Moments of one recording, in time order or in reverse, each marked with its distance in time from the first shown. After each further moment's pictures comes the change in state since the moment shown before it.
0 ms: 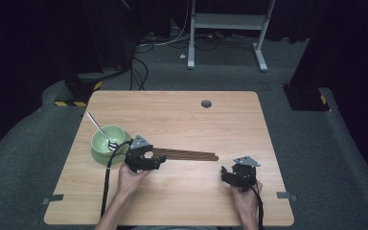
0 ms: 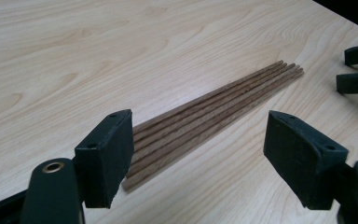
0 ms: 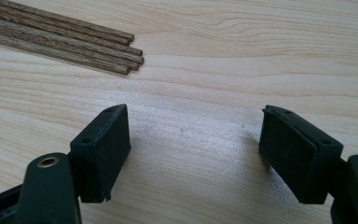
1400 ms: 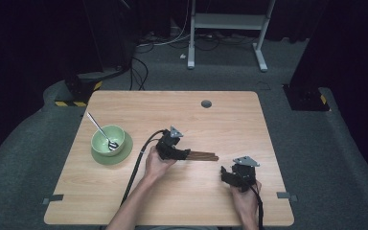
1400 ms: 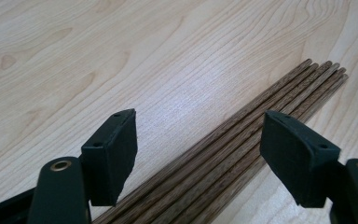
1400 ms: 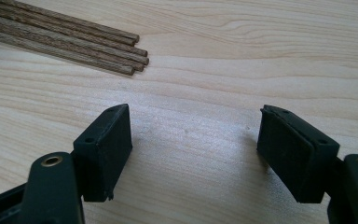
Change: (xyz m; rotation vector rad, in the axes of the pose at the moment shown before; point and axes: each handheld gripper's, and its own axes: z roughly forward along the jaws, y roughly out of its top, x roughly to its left) left arm -0.032 0.039 0.094 0.174 0.050 0.144; right arm 0.001 0.000 0.000 -0.001 0.010 -0.008
